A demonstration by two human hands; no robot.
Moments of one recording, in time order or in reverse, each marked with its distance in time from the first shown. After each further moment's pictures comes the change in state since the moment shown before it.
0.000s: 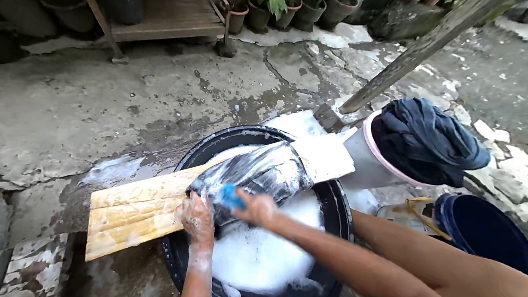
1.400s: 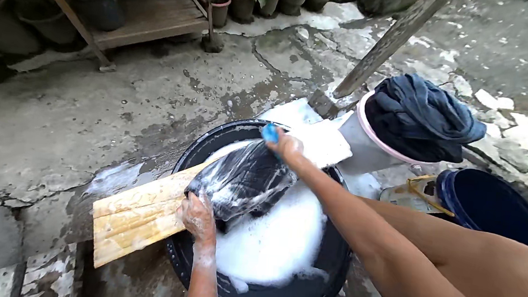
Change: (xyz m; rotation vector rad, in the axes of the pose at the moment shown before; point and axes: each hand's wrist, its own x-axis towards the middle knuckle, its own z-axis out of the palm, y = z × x) left_hand -0.001 -0.001 -0.001 0.012 -0.036 -0.018; right_hand 0.065 0.098 -0.070 0.115 0.382 0.345
